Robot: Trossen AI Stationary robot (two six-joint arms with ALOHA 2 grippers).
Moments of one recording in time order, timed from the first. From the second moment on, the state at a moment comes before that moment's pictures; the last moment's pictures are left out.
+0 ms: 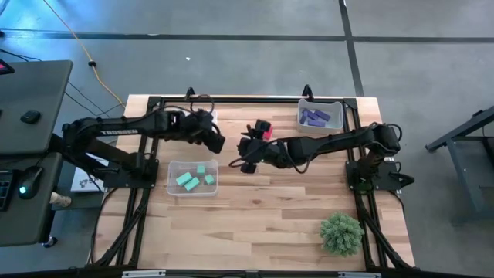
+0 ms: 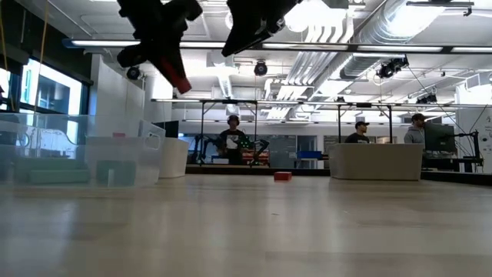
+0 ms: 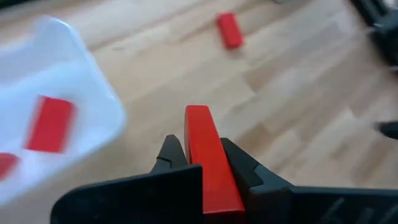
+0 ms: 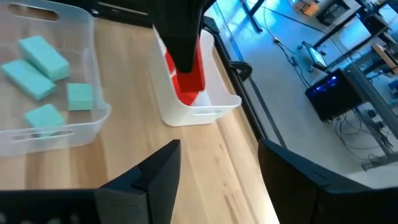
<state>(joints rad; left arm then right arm) 0.28 1.27 1.10 -0.79 -0.22 -0.81 0.11 1.77 1.49 -0.36 0.65 -0.13</state>
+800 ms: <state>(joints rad) 0.74 1.30 1.01 -0.81 -0.08 -0.45 -0.18 1.77 1.49 -0.36 0.41 0.03</state>
